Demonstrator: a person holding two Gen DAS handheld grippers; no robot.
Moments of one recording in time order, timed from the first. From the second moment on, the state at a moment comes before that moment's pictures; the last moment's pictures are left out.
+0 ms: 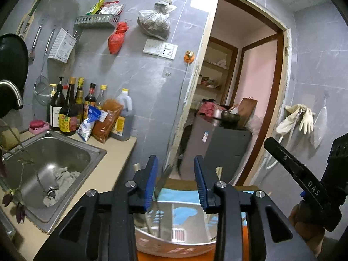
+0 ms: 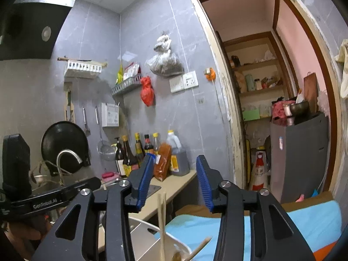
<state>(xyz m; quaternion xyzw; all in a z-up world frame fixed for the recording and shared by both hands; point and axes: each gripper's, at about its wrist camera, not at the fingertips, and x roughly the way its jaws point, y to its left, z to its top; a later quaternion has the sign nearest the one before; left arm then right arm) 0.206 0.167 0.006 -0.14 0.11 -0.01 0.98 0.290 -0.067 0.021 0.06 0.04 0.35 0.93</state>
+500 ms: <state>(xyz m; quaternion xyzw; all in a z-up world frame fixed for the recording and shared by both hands) 0.197 0.096 0.039 -0.13 0.06 0.01 0.99 0.268 -0.155 0.045 0.05 0.03 0.28 0.96</state>
